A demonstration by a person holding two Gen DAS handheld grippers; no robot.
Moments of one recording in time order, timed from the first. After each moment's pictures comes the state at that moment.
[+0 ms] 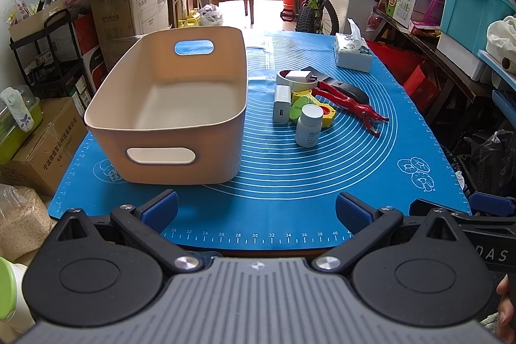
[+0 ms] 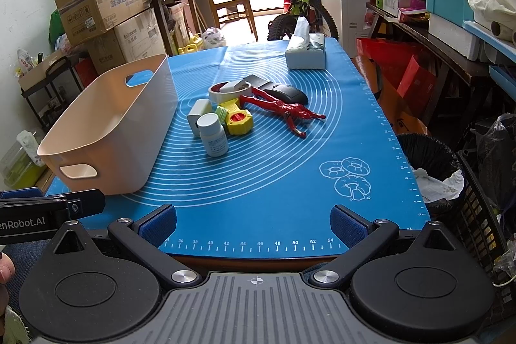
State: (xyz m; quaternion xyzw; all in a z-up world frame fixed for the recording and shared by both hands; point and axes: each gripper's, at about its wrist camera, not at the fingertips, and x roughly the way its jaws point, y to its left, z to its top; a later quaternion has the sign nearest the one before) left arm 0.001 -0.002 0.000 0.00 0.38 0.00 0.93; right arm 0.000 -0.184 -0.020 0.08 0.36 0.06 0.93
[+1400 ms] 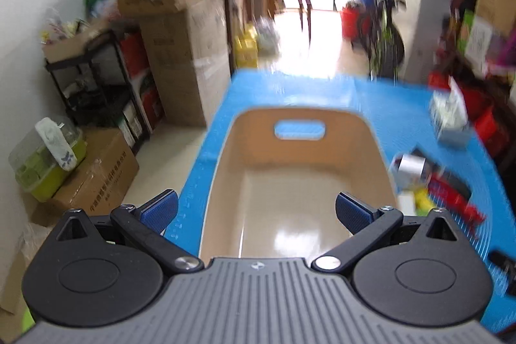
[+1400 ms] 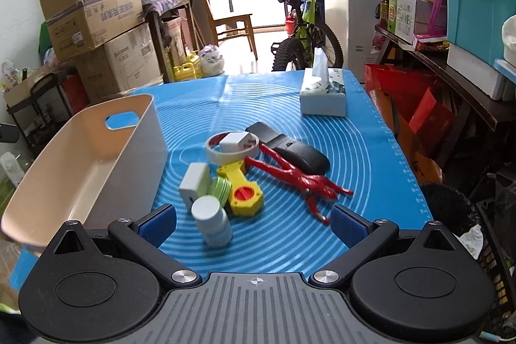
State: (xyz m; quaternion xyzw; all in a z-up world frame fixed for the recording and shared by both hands) left arm 0.160 0.124 0.052 0.01 0.39 0.08 0.92; right arm 0.139 -0.151 -0.015 0.07 0.34 0.05 0.94
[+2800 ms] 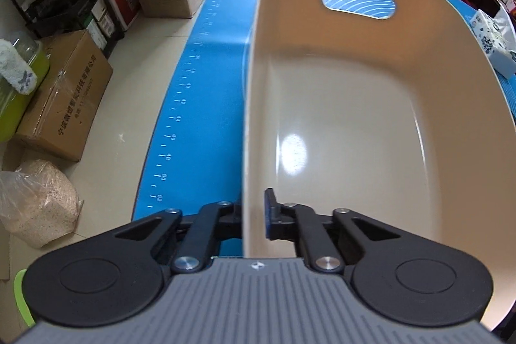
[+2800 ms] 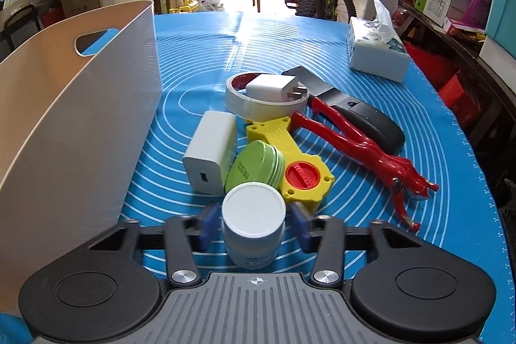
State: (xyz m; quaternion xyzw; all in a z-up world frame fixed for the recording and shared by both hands) left arm 0.214 0.202 -0.042 -0.03 0.55 0.04 0.83; right arm 0.224 -0.065 -0.099 -0.01 0.42 0.03 0.91
